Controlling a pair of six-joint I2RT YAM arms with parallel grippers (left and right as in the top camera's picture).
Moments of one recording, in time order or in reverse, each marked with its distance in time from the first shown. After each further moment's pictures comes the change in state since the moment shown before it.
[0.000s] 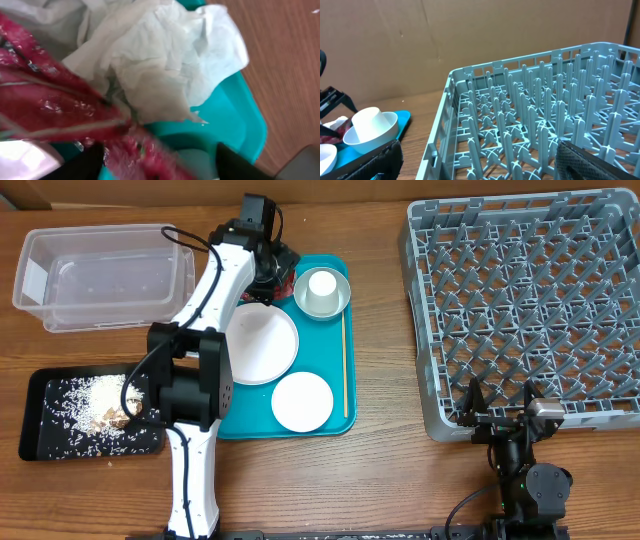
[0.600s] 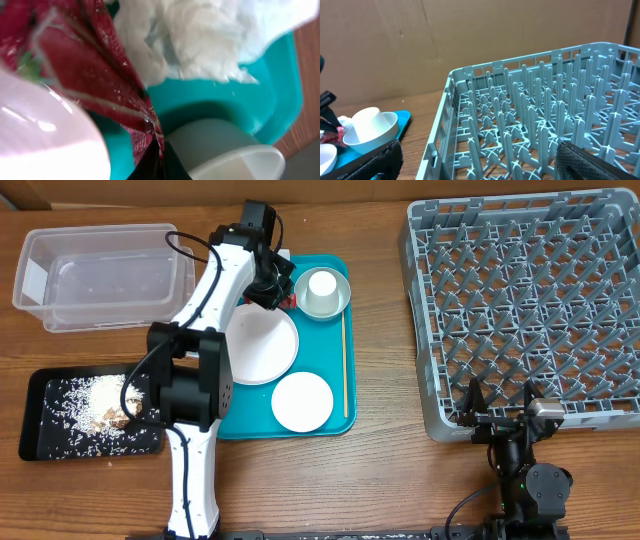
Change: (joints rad) left arm 0.000 -0.022 0.000 -0.126 0.103 -0.005; right arm 0.000 0.000 0.000 0.000 0.000 0.000
